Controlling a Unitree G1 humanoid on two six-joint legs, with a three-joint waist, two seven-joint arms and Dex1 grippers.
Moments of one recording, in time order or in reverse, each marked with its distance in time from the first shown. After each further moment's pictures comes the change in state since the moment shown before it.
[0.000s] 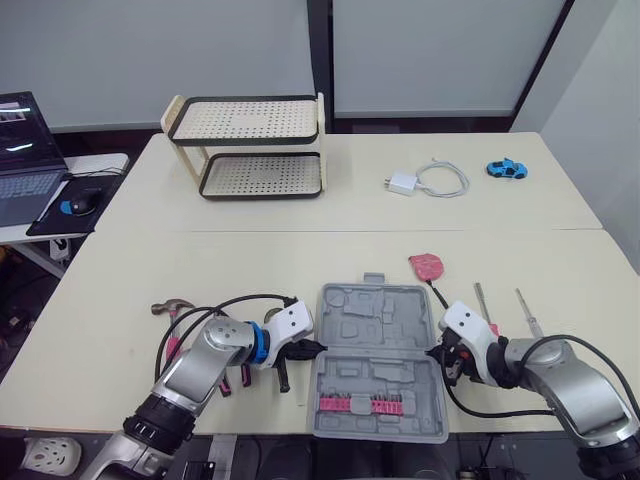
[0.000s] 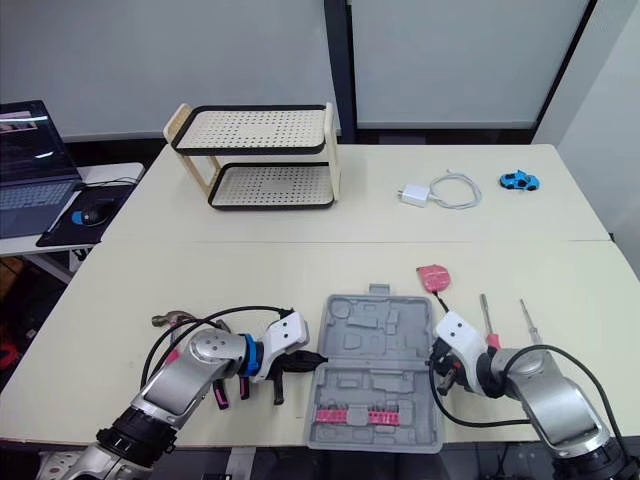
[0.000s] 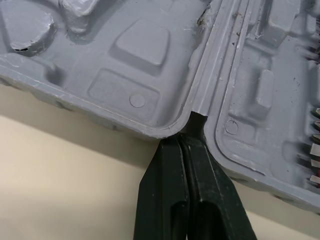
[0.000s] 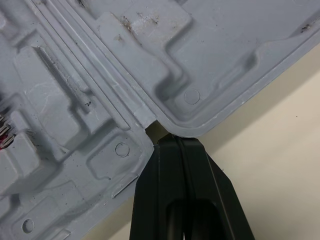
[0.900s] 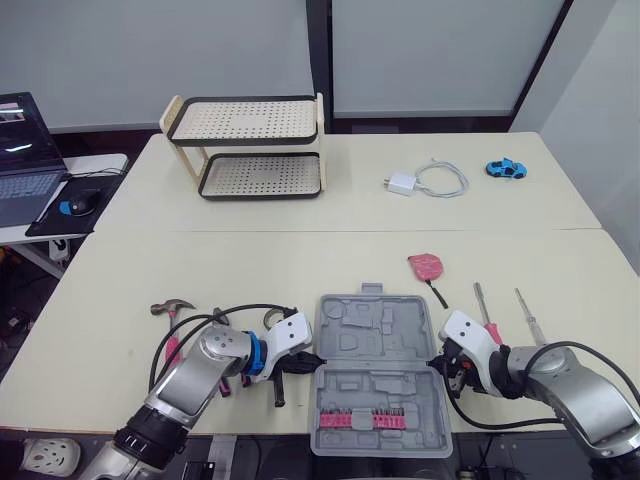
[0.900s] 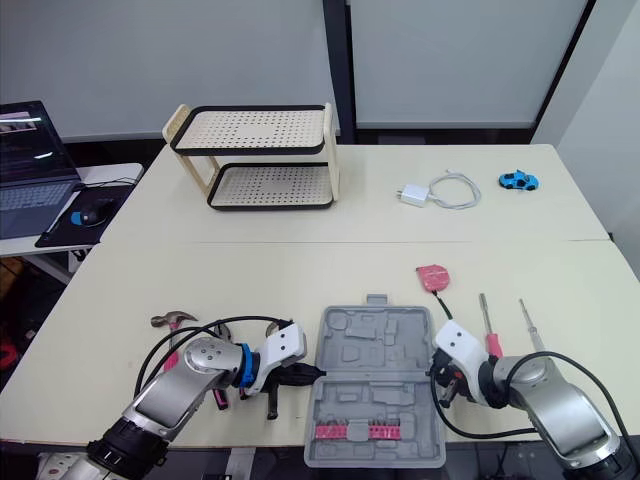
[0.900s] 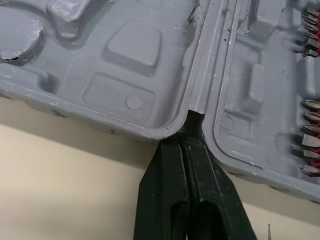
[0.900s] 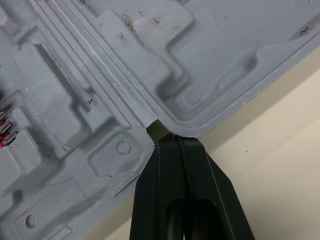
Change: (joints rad) left arm 0.055 0.030 -0.004 -0.068 0.000 0.020 -0.026; right arm 0.033 -0.054 0.030 -0.041 0.051 0.000 -0.021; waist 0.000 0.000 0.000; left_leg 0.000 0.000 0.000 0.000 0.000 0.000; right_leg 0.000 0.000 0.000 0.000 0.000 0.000
